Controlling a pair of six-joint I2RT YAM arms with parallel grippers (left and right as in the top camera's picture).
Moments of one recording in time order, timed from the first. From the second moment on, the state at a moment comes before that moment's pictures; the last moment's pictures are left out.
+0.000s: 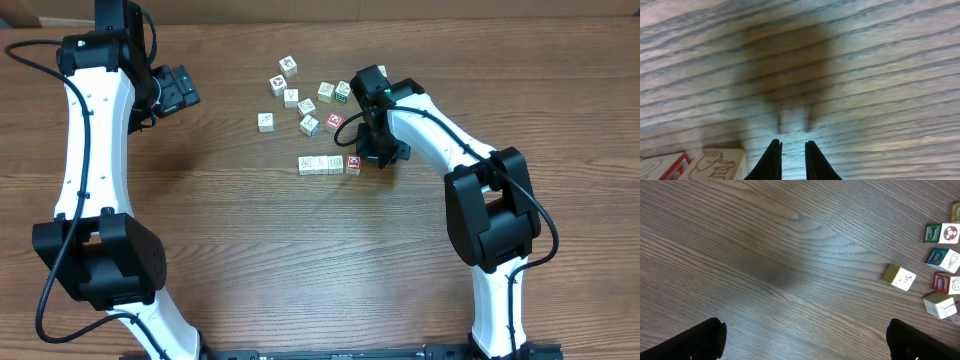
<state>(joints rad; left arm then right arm) 0.10 1.96 1.96 -1.28 -0.03 -0.37 0.41 2.21 1.71 -0.99 0.07 0.53</state>
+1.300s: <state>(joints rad) 0.10 1.96 1.96 -1.28 -0.03 -0.37 0.41 2.21 1.71 -0.97 -0.07 0.53</state>
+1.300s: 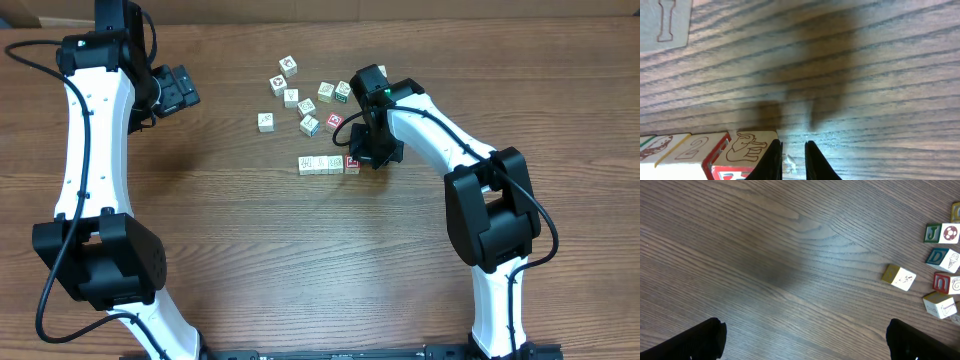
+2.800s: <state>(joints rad) 0.10 1.96 1.96 -1.28 -0.03 -0.37 0.41 2.21 1.71 -1.01 -0.11 0.53</state>
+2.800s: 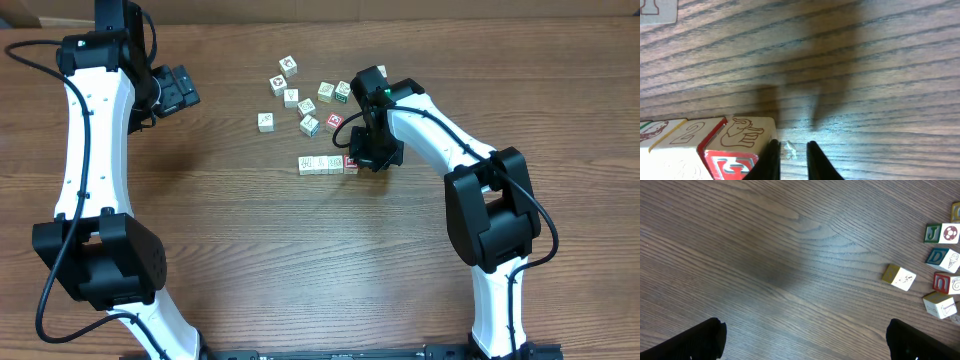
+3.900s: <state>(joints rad) 0.10 1.96 1.96 -1.28 -0.03 -0.37 0.40 2.21 1.71 -1.01 0.18 0.53</state>
